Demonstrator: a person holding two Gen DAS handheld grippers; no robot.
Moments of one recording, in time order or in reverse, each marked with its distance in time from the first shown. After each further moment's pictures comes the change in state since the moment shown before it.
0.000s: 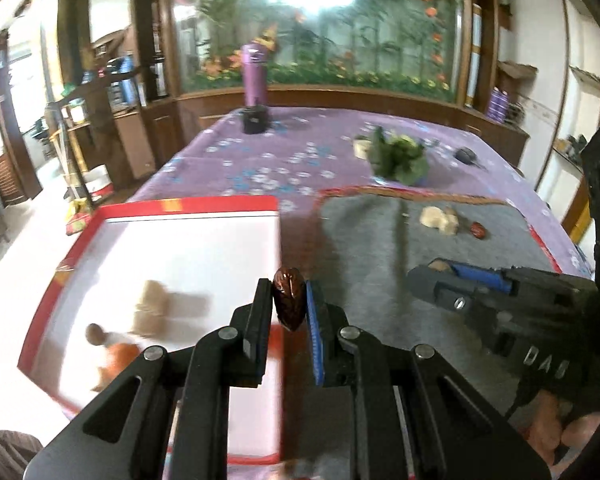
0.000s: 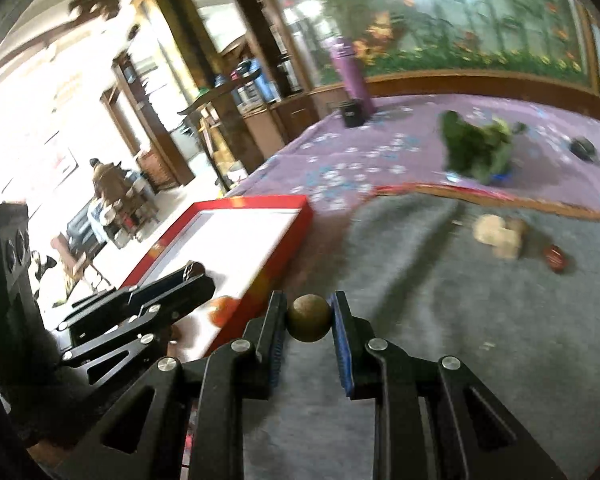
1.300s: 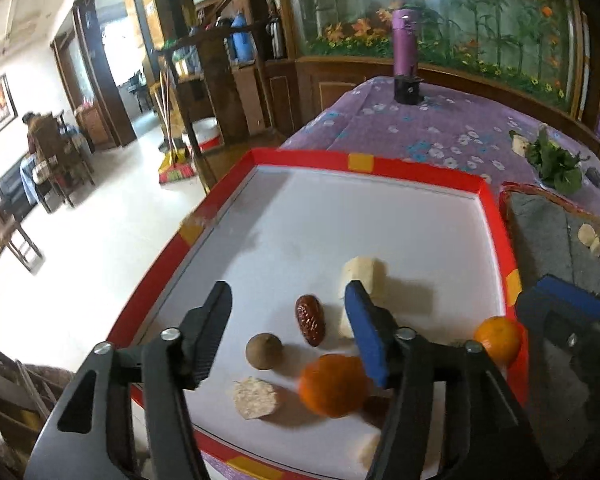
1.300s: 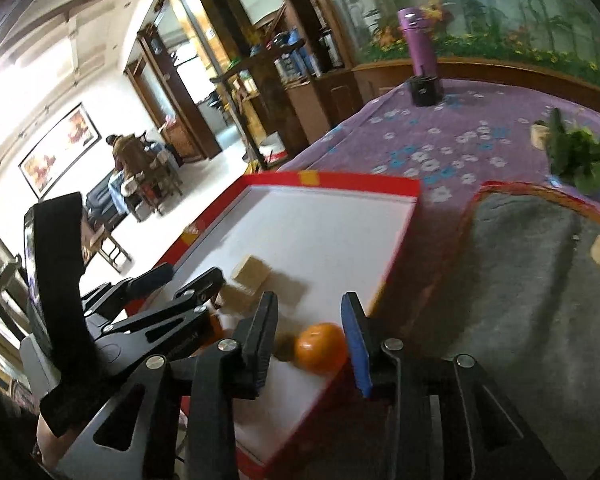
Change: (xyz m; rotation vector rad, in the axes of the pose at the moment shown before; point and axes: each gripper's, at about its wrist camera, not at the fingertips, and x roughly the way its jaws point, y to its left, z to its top) left arm 0.041 0.112 -0.015 -0.135 0.094 0.346; right arm 0.077 0.065 0.011 -0.041 0.067 0.082
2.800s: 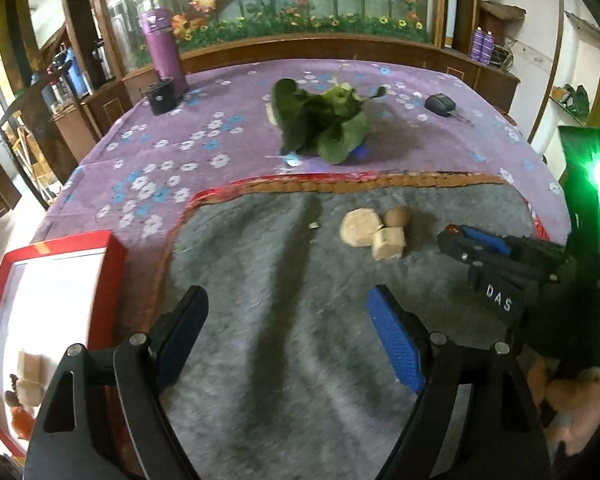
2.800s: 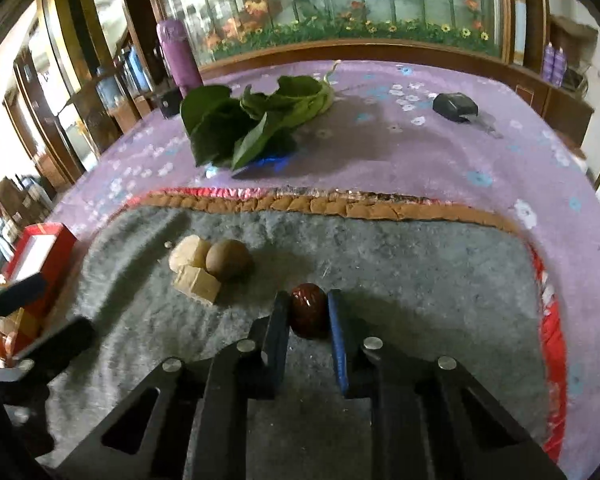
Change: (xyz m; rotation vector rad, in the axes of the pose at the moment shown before) left arm -0.032 -0.271 0.032 0.303 0.090 -0.378; right arm -0.081 -0.273 -0.007 0.208 0.011 -0.431
